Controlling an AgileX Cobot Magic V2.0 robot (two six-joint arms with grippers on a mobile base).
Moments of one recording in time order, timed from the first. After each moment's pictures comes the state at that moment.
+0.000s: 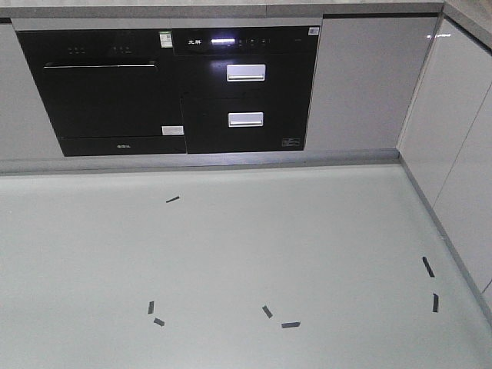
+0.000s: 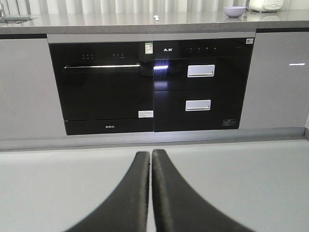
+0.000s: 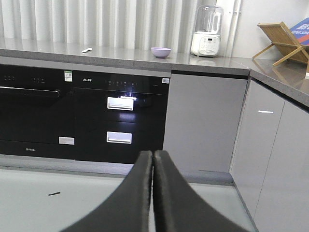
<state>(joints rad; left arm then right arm) 0.01 -0.01 0.02 0.10 0.22 -0.16 0.04 -0.01 0.03 -0.07 0.07 0.00</state>
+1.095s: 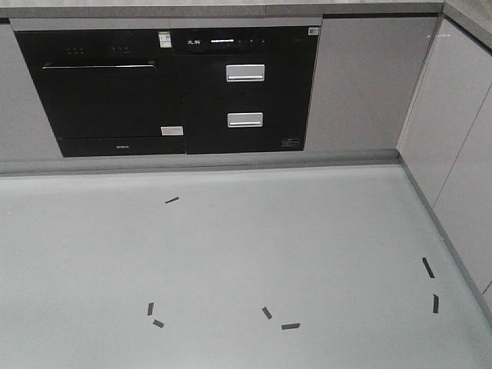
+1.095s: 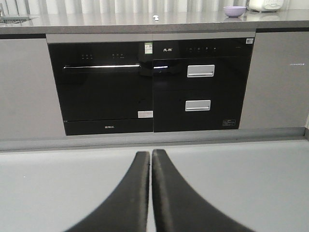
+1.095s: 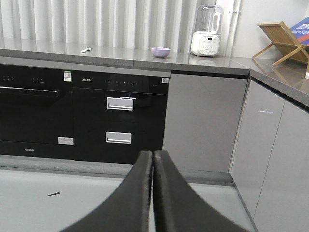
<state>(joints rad) 0.01 -0.01 0.02 0.10 0.22 -0.16 0.04 -0.01 0.03 -0.07 0.07 0.00</state>
